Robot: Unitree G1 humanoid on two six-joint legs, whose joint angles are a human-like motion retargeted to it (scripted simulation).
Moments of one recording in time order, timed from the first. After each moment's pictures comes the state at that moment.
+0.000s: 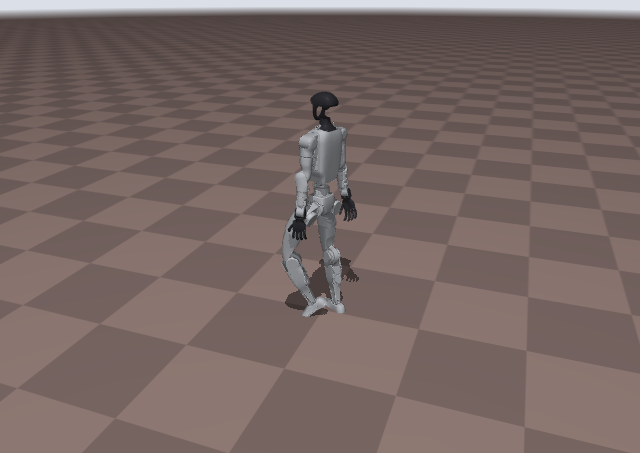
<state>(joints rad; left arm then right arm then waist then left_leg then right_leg) 0.01 0.11 0.41 1.57 0.00 -0.02 -0.02 -0.01 -0.17 0.05 1.69 -0.16 0.17 0.14 -0.02 -0.03 -0.01 -0.26 0.13 0.55 0.70 0.26 0.05 0.08 -0.09 -0.34 0.12 -0.18 0.03</state>
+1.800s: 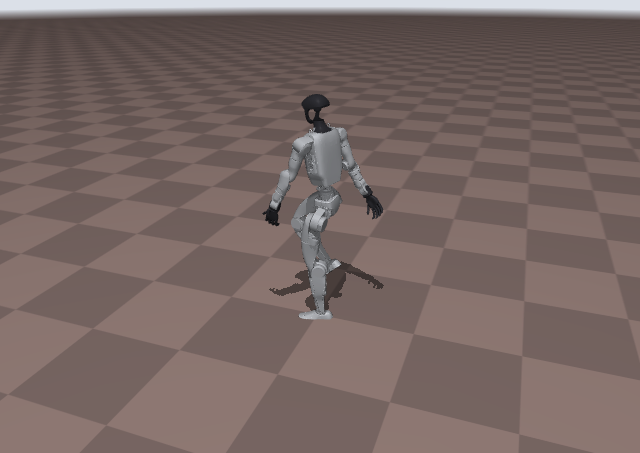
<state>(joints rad) -0.47 0.21 0.29 1.45 -0.15 0.12 -0.23 0.11 -0.27 -0.08 1.70 -0.23 0.24 0.16 -0.24 0.14 0.18 -0.03 0.17 0.36 0.07 -0.09 0.05 -0.85 -0.02 -0.22 1.65 -0.04 0.09</state>
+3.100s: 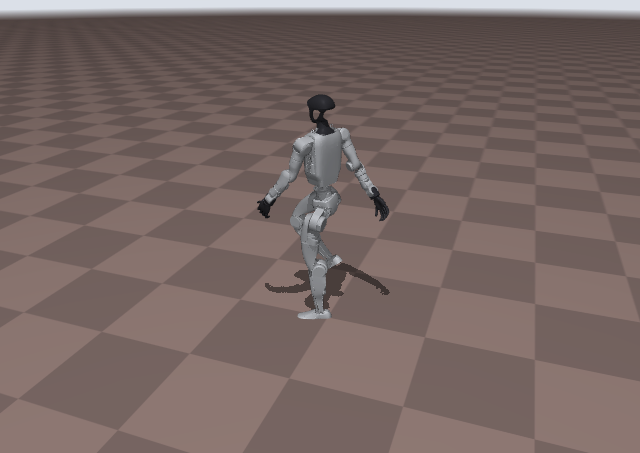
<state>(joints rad) -0.32 0.19 0.20 1.21 -0.04 0.06 -0.20 0.36 -0.27 -0.18 1.70 -0.17 0.23 0.13 -0.27 0.19 -0.05 -0.10 0.19 0.42 0.02 -0.04 0.02 -0.97 -0.02 -0.20 1.73 -0.13 0.10</state>
